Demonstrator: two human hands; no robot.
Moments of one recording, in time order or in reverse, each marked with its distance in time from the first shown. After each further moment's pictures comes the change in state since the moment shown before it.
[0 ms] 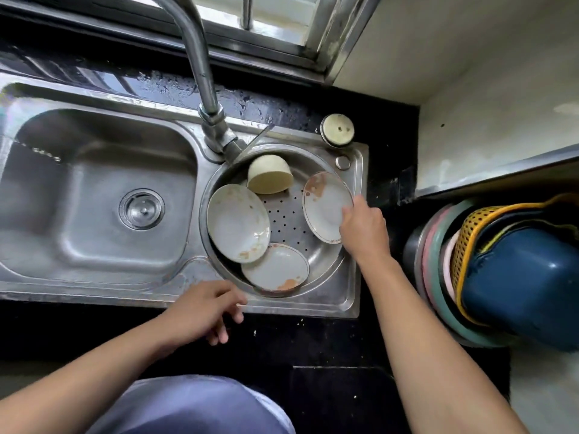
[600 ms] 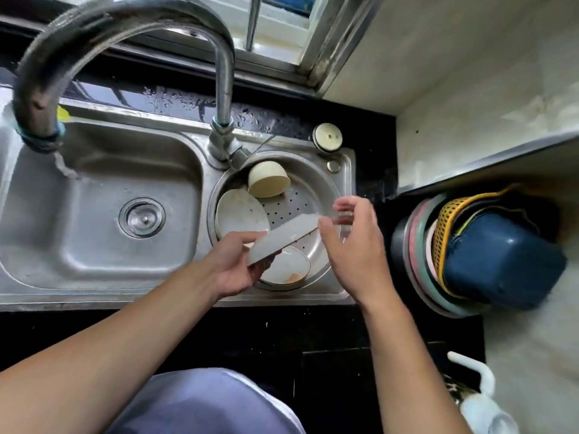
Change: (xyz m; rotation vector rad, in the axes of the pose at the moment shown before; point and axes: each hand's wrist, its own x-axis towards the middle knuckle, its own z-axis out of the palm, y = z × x) left_hand 0.015 0.086 -0.013 -0.997 -0.339 -0.284; right_hand -0.129 -0.080 -0.071 0.456 0.096 -0.143
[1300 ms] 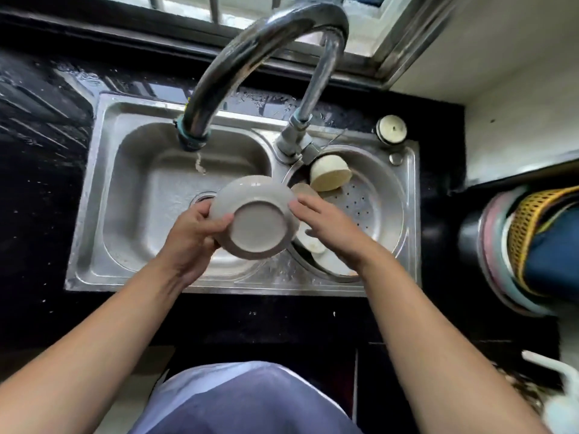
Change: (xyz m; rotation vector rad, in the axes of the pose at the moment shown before) left_hand -0.103 0.075 -0.146 0.408 0.108 0.797; right_hand 0.018 -0.082 0.130 0.352 -0.651 0.203
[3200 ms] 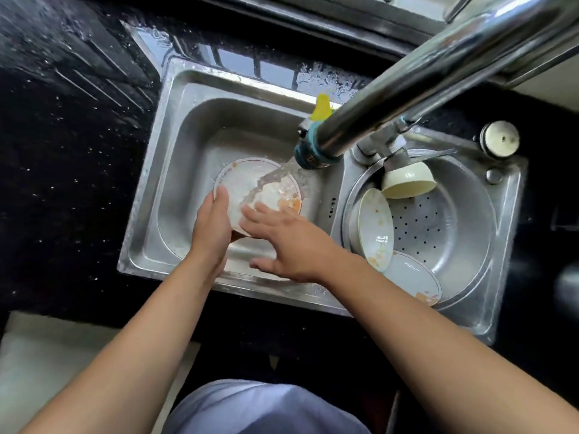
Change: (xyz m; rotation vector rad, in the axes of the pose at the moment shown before) left_hand 0.047 -0.029 -0.086 0.019 0.540 -0.050; right_hand 0.105 0.005 0.135 -1.026 -0.334 -0.650
